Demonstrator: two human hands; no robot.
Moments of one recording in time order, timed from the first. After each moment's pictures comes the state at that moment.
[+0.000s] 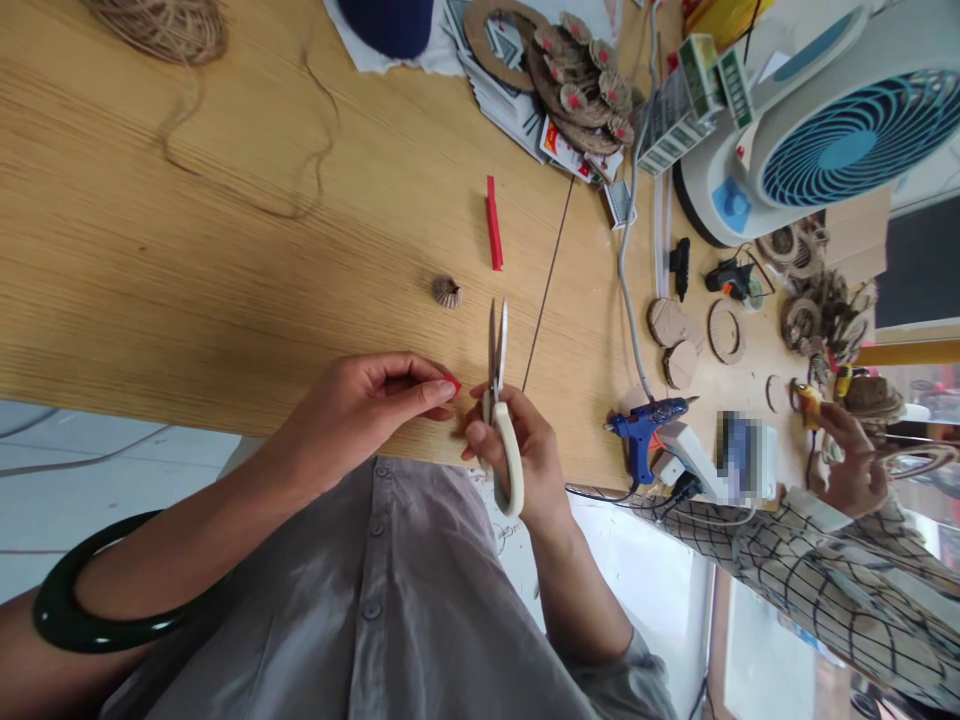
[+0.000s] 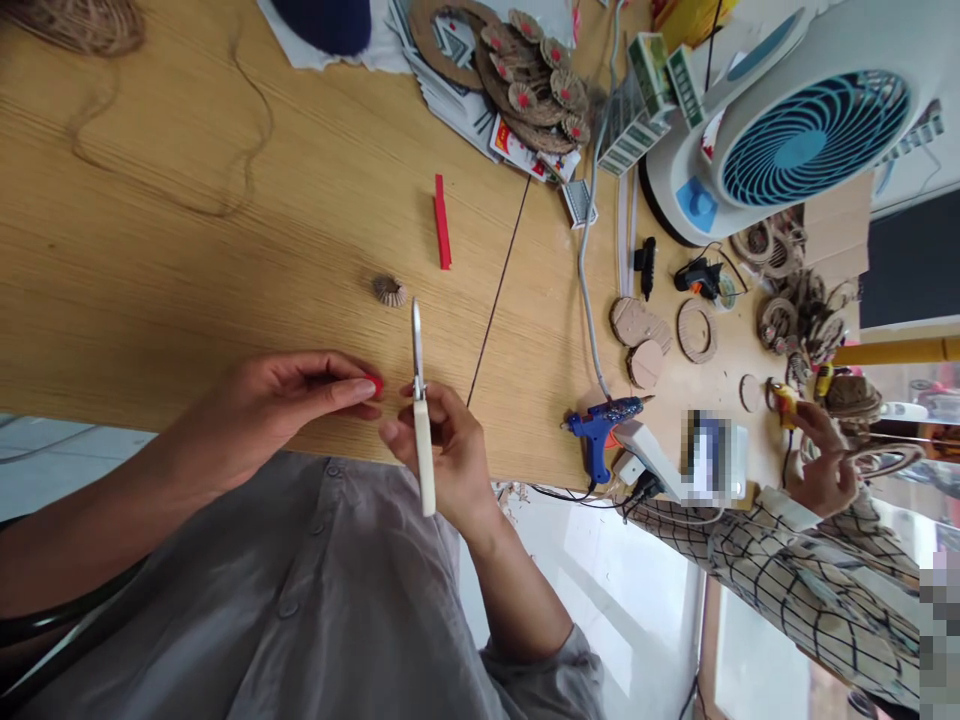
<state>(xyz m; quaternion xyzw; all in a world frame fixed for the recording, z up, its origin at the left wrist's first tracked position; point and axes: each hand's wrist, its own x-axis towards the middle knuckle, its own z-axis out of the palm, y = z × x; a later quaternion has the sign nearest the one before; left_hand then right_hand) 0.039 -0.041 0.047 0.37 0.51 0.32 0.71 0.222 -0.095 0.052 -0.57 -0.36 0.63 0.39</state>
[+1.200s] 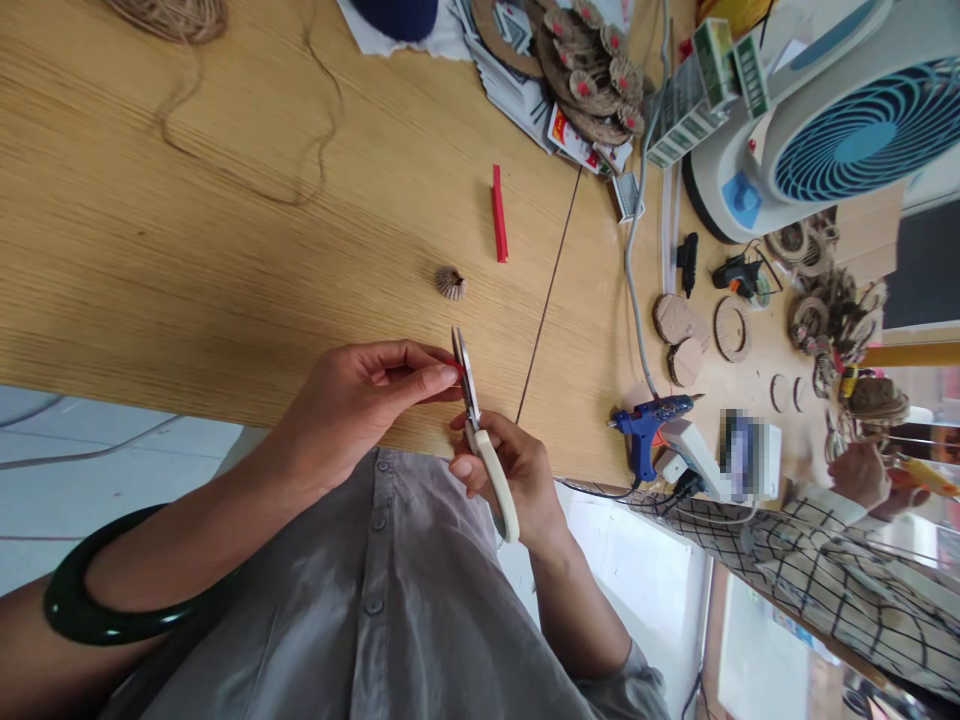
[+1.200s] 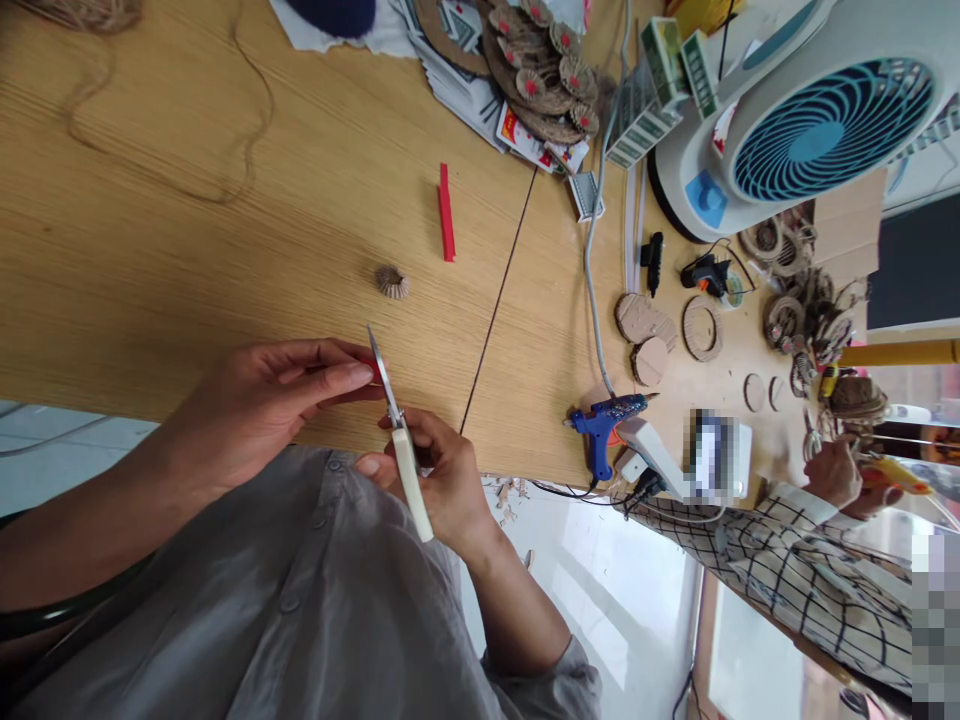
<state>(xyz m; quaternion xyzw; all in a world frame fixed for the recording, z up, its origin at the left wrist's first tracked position) 0.045 -0.046 0.058 0.28 0.51 0.37 0.72 0.222 -0.112 0.057 -0.57 -0.36 0.67 0.31</state>
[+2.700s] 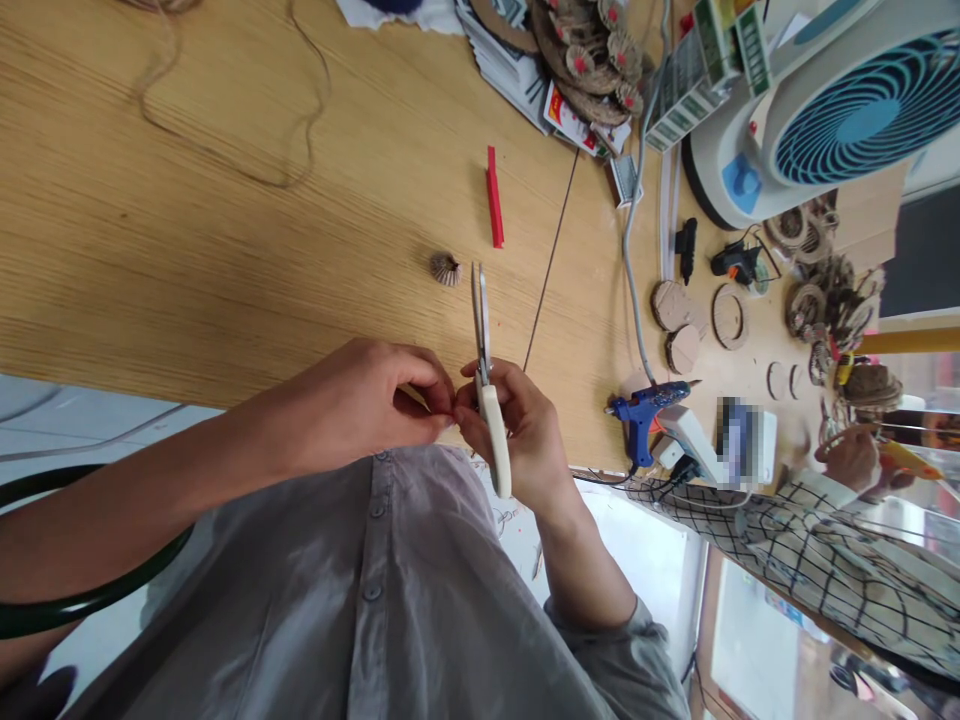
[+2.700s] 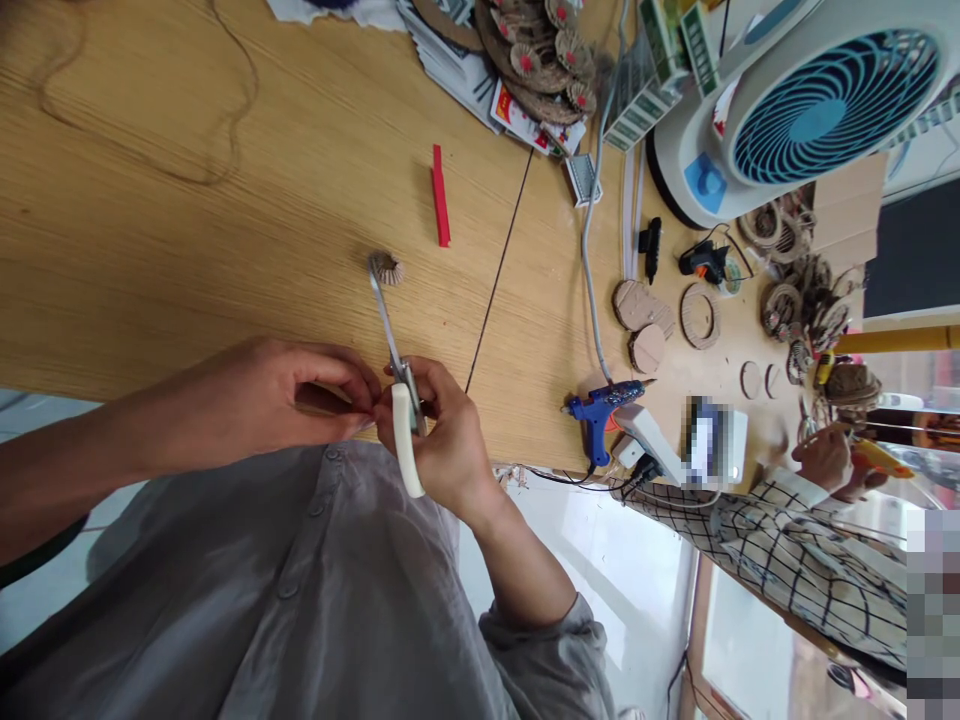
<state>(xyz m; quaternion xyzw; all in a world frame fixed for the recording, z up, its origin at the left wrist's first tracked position) 0.029 -0.029 0.061 0.60 0.46 0.17 0.63 0.218 -0.090 0.062 -0.56 -0.41 0.61 0.38</state>
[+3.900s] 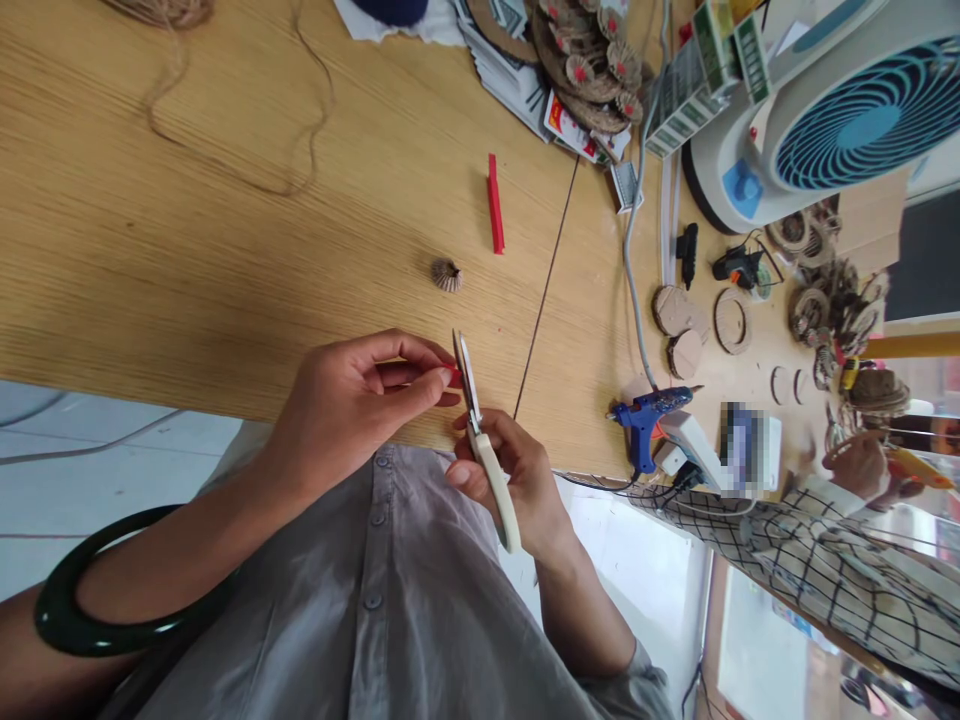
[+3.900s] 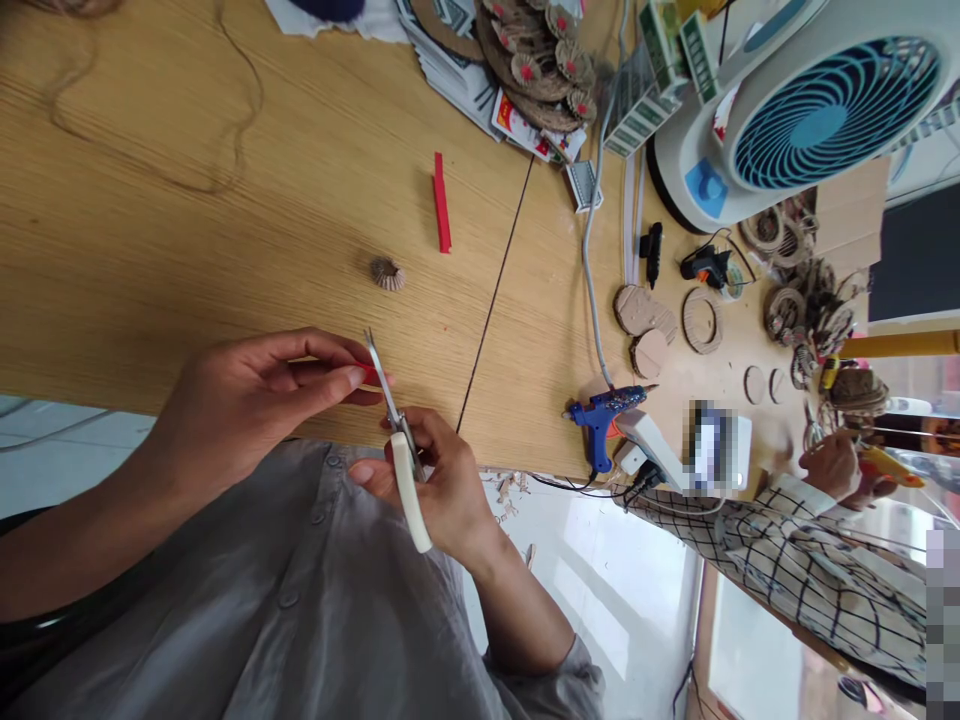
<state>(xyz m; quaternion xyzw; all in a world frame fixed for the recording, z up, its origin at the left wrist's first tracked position) 0.047 -0.052 0.068 0.37 0.53 0.38 0.66 0.223 -0.119 0.067 -0.58 -0.38 0.65 0.30</state>
